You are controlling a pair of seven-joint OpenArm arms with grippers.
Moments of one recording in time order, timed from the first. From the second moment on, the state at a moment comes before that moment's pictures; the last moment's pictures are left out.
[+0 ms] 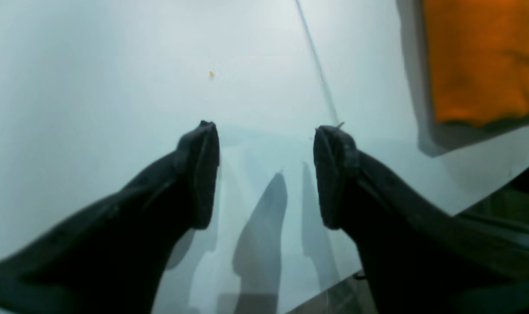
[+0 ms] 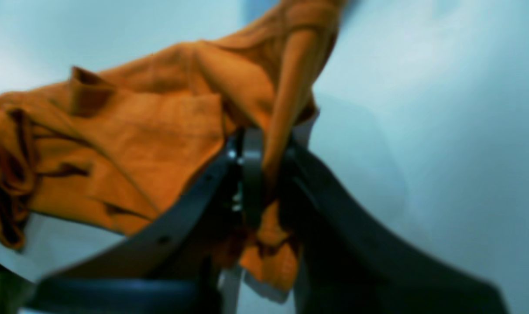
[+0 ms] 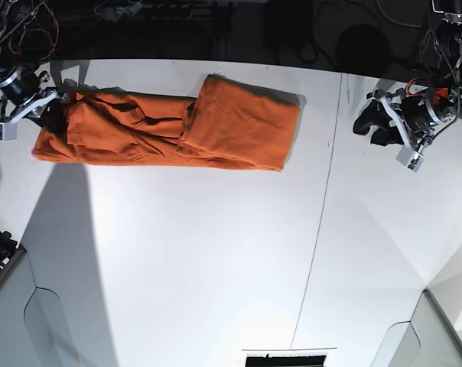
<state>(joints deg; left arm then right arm) 16.3 -29.9 -14.6 89.6 -43.5 -36.2 48.6 -17.1 14.1 32.6 91.0 41.4 32.4 -46.9</state>
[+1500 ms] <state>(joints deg) 12.6 -23.5 7.2 90.4 -35.4 -37.1 43.0 -14.9 -0.9 -6.1 112.1 31.3 32.9 -48.3</state>
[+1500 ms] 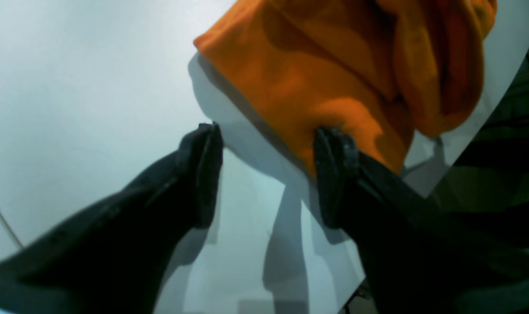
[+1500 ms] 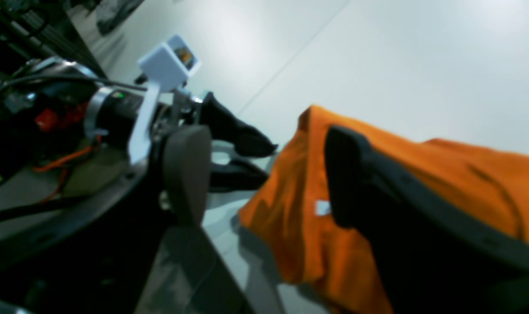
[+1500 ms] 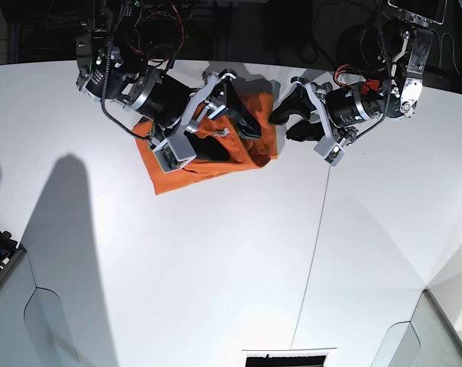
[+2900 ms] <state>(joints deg) 10.8 -21.1 13.9 93.9 -38.1 -37.9 48.2 7.9 0.1 7.6 75.7 22.4 31.8 -46.8</state>
